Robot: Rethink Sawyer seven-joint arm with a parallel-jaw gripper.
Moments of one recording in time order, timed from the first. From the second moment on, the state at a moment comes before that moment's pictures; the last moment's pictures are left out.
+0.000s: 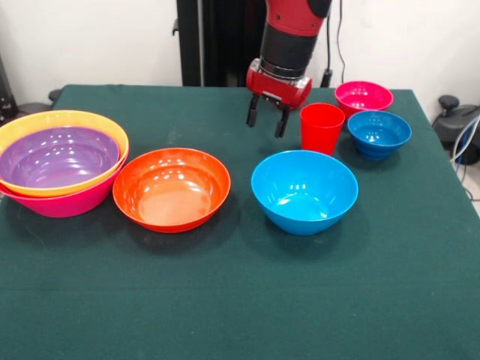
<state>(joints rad) -0.04 -0.49 -0.18 1.98 -0.01 0.01 2.11</state>
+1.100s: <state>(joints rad) -0.06 -0.53 -0.16 1.99 -0.01 -0.05 2.11</state>
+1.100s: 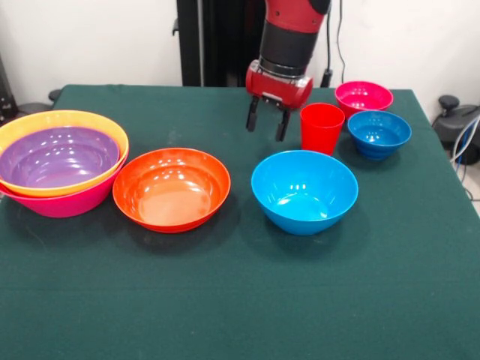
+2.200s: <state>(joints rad) -0.18 -0.81 -0.02 2.04 0.00 0.19 2.11</state>
